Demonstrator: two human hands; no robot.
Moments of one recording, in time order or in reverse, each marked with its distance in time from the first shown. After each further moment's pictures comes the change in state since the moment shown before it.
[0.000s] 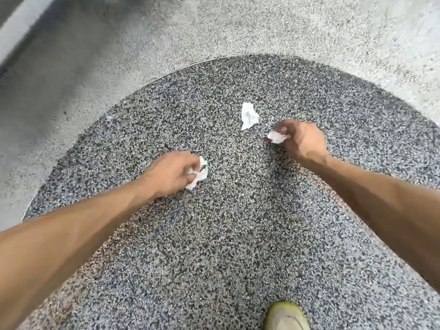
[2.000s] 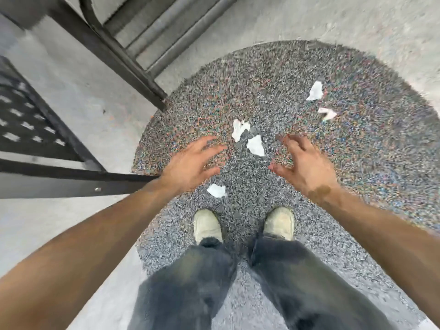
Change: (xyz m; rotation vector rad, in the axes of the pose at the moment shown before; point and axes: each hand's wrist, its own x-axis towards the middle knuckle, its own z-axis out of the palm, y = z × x) left_hand -0.325 0.086 -0.046 -0.058 0.151 -0.259; right_hand -0.271 -0.149 -0.094 -0.313 -0.313 -0.480
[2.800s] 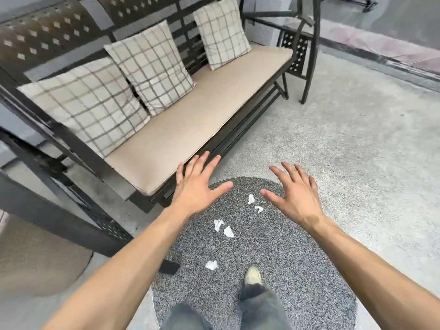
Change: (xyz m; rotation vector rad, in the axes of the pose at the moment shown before) left_hand -0.233 0.253 -0.492 0.016 0.410 0.050; right_hand -0.301 -0.172 -0.478 0.032 0.481 0.157
